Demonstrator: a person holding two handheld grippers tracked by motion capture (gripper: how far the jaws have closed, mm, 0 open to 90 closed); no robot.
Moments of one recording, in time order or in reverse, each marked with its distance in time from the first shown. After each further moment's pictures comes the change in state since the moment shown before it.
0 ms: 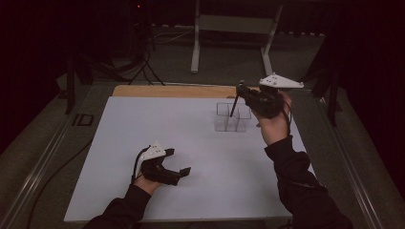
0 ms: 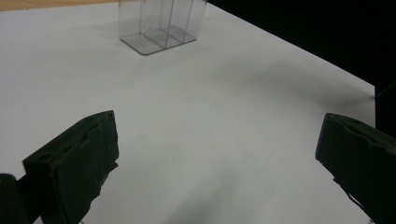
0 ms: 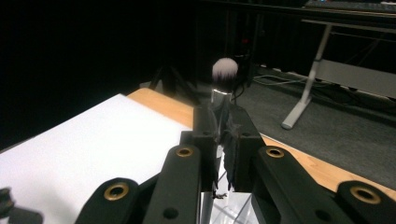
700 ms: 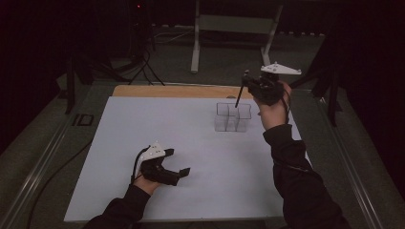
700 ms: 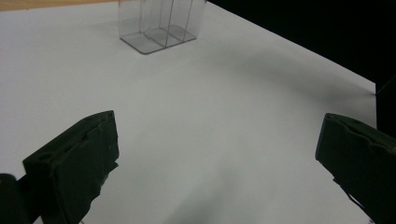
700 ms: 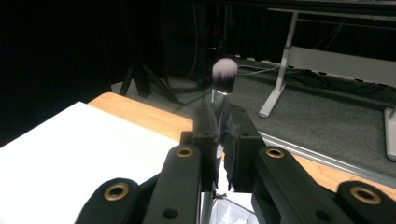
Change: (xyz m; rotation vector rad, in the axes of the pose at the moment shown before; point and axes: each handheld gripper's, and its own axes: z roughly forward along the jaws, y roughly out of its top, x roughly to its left) left arm 0.001 -0.001 0.000 0.002 0.001 0.007; right arm -0.036 0.009 0.030 0.034 -0.107 0.060
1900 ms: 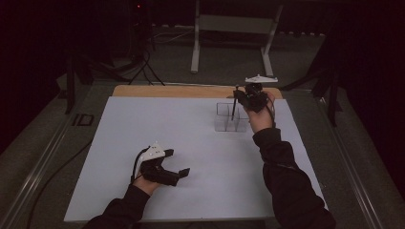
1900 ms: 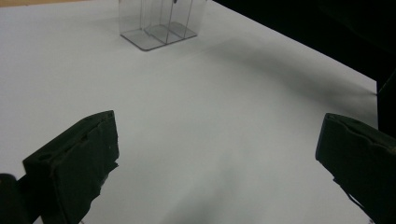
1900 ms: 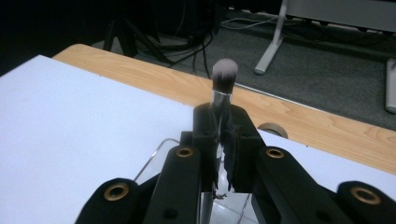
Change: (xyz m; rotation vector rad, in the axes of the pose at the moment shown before) left arm 0.001 -0.002 0.000 0.003 -0.002 -0.004; right arm -0.009 -0.049 0.061 0.178 -0.042 0.025
